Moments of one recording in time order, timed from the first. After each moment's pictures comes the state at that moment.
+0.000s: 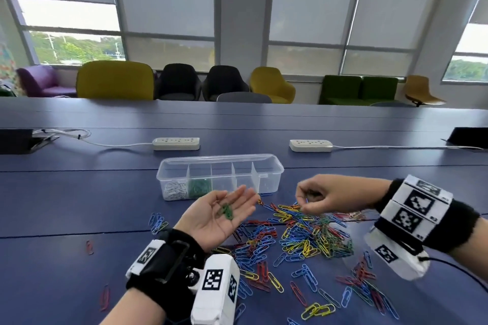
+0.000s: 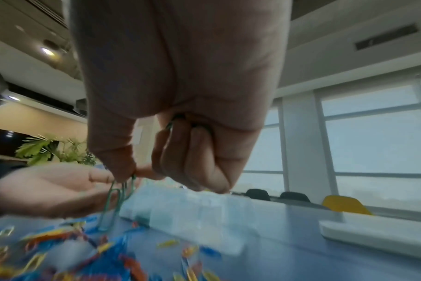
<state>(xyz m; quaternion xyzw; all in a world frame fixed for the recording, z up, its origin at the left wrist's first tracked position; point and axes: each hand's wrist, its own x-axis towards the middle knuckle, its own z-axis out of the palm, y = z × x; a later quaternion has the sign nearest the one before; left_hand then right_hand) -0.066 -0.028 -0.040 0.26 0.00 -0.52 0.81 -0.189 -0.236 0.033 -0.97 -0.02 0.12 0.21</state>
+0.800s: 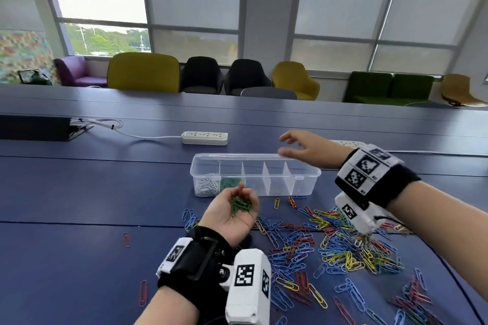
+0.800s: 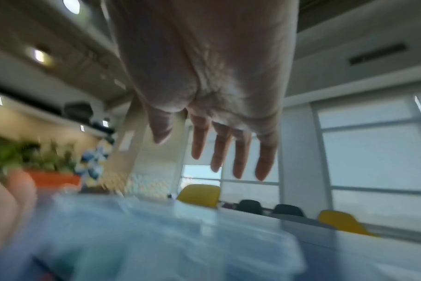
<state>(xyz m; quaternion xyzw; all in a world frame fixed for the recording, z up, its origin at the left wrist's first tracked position) -0.040 -0.014 -0.049 0.14 0.12 -0.45 0.87 -0.062 -0.216 0.040 -0.99 0.05 -0.04 0.16</state>
